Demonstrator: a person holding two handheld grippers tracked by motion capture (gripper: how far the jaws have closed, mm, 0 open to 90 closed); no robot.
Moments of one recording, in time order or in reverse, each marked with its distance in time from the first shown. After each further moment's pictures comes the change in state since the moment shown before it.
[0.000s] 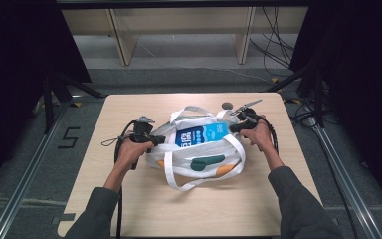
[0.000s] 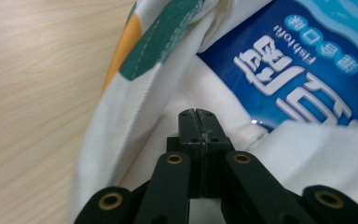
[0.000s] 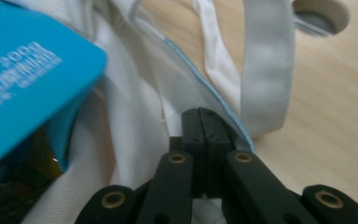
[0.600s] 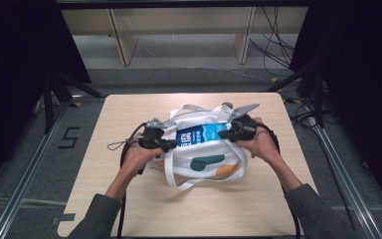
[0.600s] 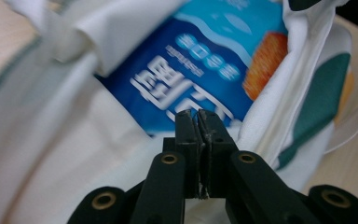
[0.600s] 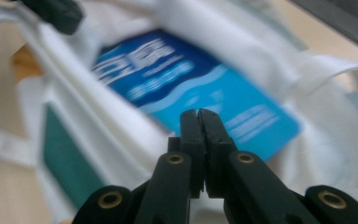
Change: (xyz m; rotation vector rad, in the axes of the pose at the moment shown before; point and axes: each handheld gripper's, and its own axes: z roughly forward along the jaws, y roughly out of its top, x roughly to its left) left arm -0.065 0.002 -0.014 -0.003 -0.113 0.125; right arm 0.097 0.001 -0.078 -0.070 0.136 -0.318
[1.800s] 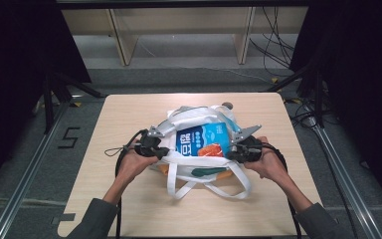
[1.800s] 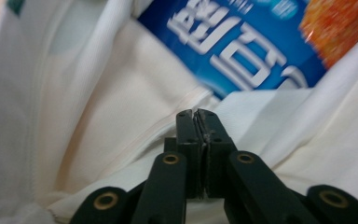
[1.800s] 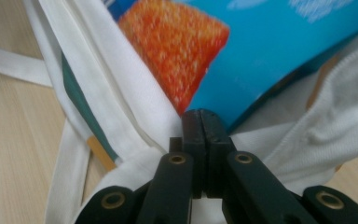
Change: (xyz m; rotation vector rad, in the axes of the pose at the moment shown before) left arm 0.012 -0.006 0.000 0.062 0.121 0.024; right arm 0.019 -0.041 0.000 0.076 -0.023 -0.021
